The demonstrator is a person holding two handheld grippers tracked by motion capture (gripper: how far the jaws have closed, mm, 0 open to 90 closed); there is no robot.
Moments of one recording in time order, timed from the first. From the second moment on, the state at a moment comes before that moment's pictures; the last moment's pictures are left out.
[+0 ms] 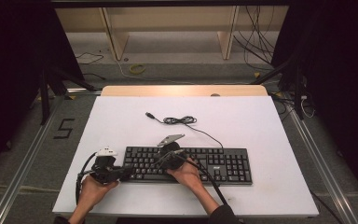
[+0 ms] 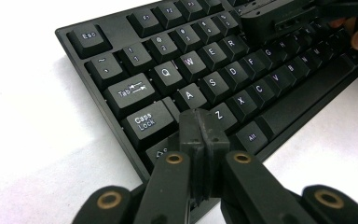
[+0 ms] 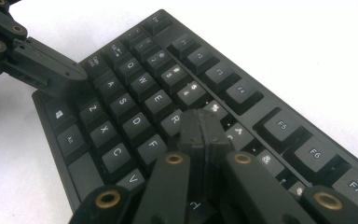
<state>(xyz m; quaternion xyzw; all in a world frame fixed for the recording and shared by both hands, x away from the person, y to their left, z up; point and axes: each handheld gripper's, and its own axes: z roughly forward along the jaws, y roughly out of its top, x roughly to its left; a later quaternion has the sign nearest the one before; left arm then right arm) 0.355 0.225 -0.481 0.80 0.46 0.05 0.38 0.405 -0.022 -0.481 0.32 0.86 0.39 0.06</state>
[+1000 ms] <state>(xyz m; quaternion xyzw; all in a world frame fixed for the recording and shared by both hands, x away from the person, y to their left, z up) 0.352 0.226 -0.470 0.78 0.45 0.06 0.44 0.405 -0.044 -0.458 0.33 0.83 0.44 0.04</state>
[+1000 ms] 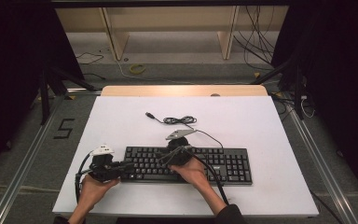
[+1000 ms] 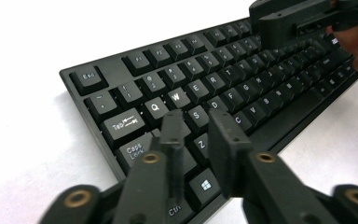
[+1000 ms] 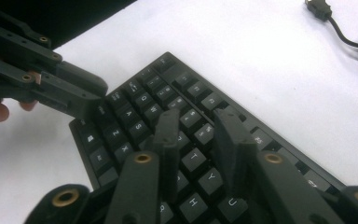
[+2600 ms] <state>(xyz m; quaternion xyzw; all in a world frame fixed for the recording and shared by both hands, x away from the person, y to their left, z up) 0.369 0.216 -0.466 0.76 0.45 0.07 0.46 0.382 -0.077 -0.453 0.32 0.83 0.46 0.03</state>
